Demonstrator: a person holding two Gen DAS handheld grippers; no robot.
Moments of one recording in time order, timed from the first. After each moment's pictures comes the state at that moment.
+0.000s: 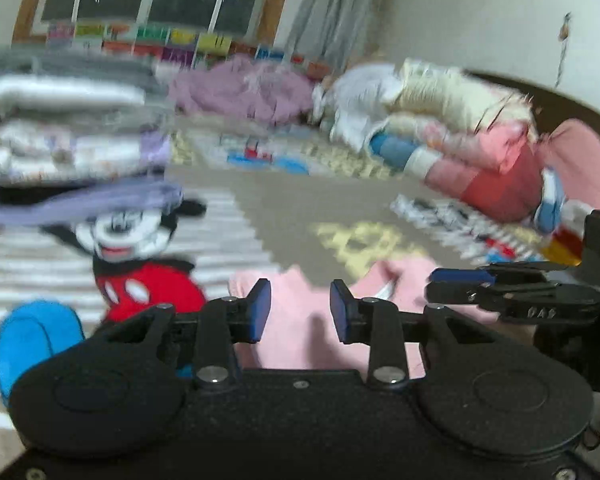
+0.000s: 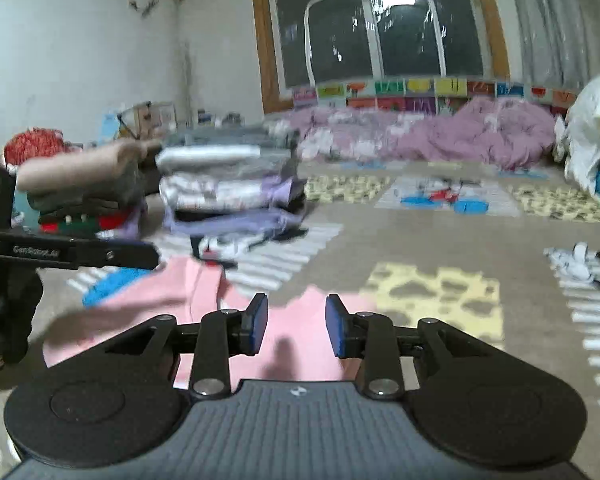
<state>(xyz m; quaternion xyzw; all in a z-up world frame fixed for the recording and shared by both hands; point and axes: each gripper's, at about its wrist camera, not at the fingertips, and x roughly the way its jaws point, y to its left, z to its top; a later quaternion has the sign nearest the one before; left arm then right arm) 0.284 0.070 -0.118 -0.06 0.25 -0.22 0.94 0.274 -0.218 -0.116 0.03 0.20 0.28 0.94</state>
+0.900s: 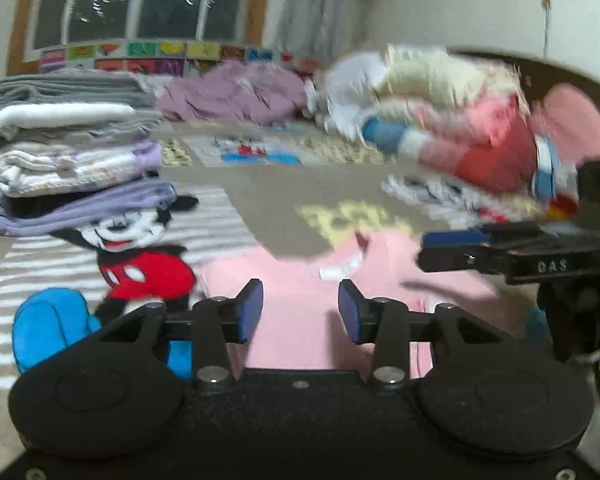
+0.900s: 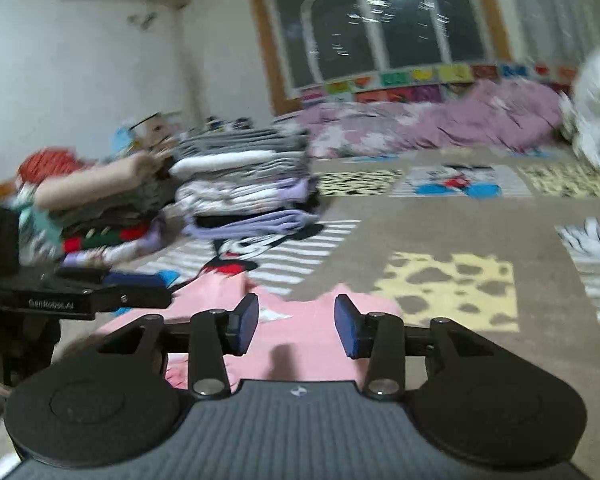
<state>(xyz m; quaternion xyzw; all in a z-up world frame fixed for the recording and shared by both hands) 0.236 0.044 -0.112 0.01 0.24 -0.22 0.95 0.254 -0.222 -0.110 0.05 0.20 0.31 0.93</state>
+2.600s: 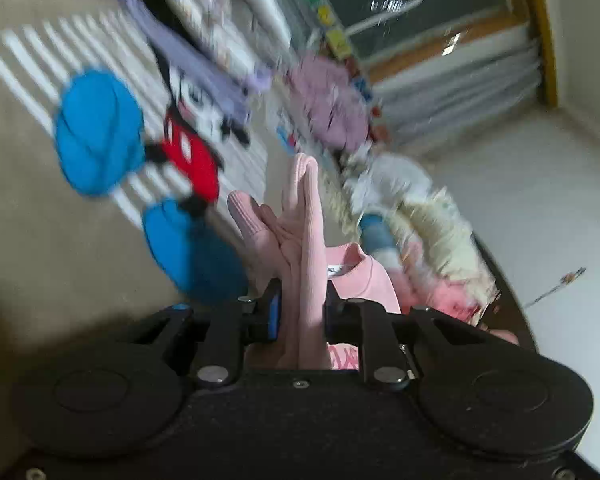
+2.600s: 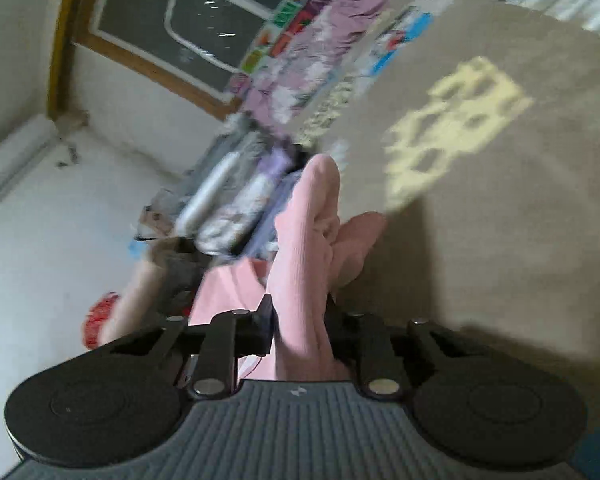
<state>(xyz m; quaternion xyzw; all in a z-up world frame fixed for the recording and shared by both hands) 0.194 0.144 -0.121 -0.47 0.26 -0.18 0.83 0.267 -0.237 -0.141 0.41 0.31 0.30 0.80</state>
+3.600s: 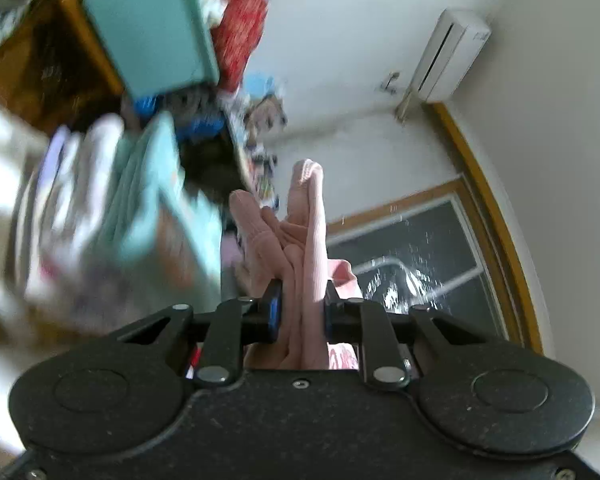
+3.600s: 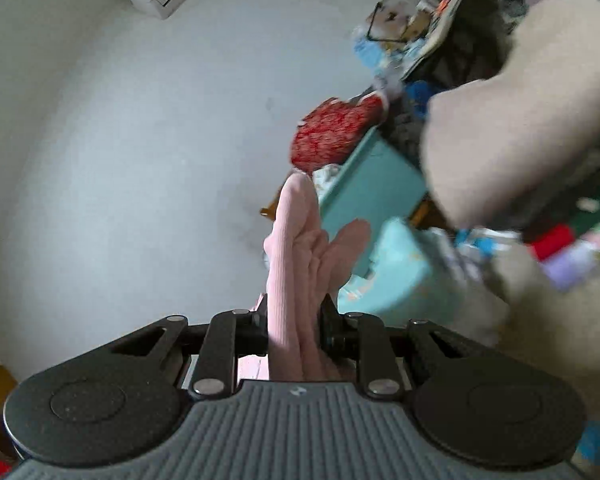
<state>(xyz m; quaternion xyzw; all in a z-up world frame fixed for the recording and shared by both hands) -0.101 0.427 -0.020 -0.57 -0.15 0.12 0.80 0.267 0.224 0.033 0.31 0.38 0.65 0.58</state>
